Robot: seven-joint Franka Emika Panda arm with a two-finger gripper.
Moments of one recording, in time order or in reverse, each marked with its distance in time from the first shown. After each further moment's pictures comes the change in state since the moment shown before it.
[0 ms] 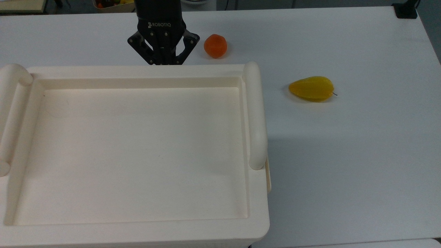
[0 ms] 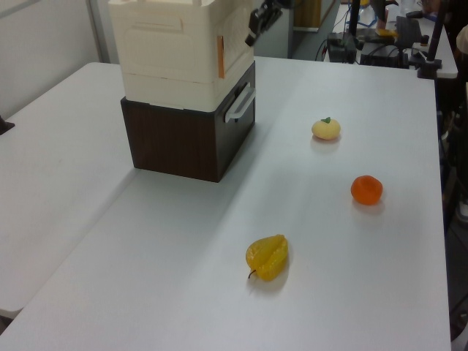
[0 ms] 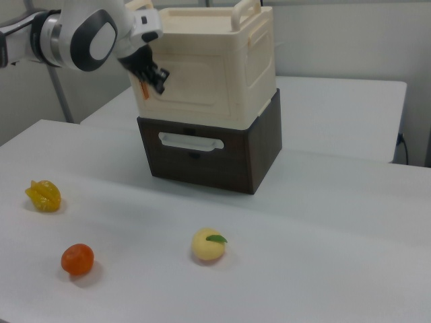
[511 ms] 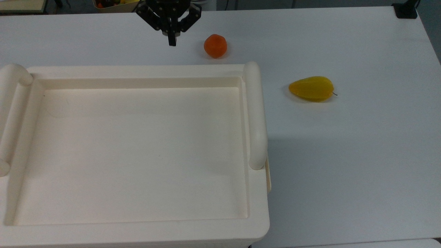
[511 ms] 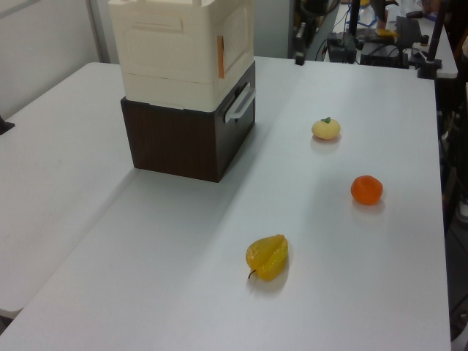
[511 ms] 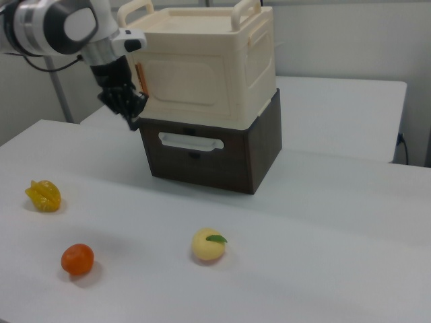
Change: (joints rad) arm 0.016 -0.101 0.002 -0.032 -0.108 -0.474 -0.101
